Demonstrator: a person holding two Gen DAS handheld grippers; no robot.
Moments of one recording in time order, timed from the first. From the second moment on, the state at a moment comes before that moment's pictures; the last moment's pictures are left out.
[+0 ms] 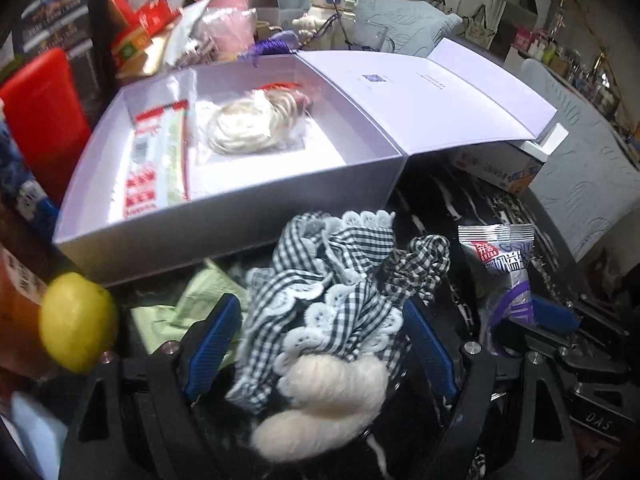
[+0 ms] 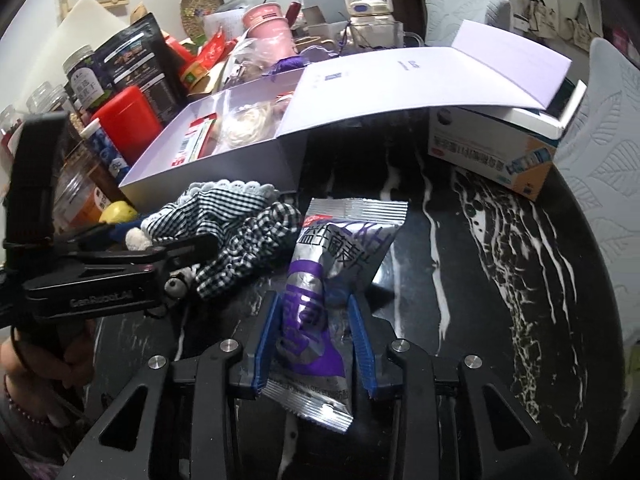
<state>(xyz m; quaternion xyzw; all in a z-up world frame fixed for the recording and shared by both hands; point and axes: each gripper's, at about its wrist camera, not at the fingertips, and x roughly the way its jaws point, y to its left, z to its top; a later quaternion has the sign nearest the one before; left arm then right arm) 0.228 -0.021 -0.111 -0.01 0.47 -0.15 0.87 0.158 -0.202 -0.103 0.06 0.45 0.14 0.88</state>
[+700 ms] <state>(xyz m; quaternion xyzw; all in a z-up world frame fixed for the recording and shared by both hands) 0.141 0.006 -0.084 -0.03 0.47 -0.14 0.87 0.117 -0.209 -0.100 0.05 0.44 0.16 0.88</state>
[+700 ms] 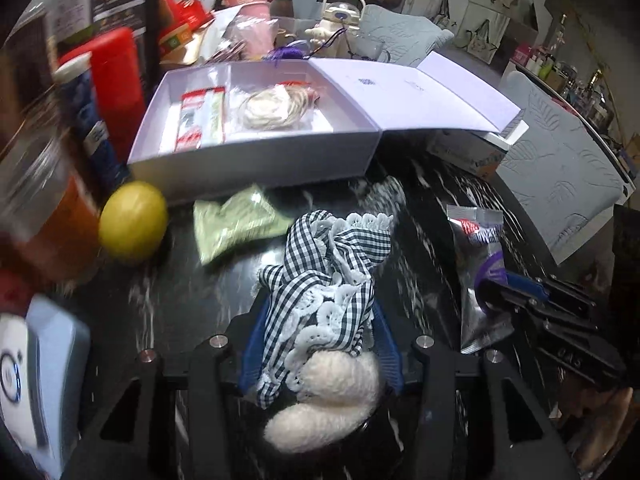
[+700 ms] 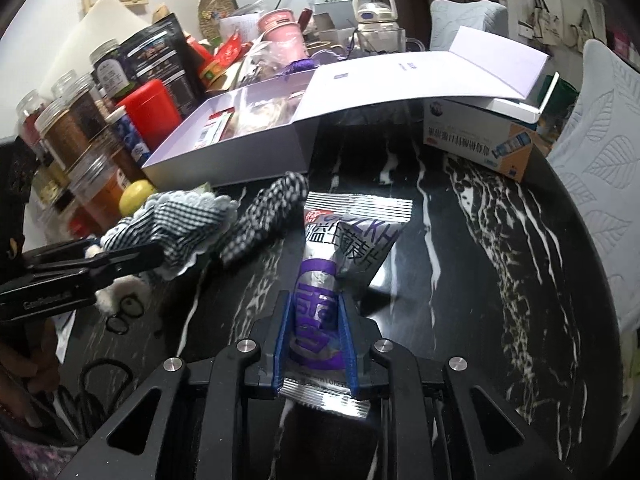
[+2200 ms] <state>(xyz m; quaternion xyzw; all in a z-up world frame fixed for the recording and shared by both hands) 0.108 -0.009 -0.118 -0.02 0.48 -0.15 0.86 0.078 -0.206 -0.120 0.05 0.46 0.16 0.87</state>
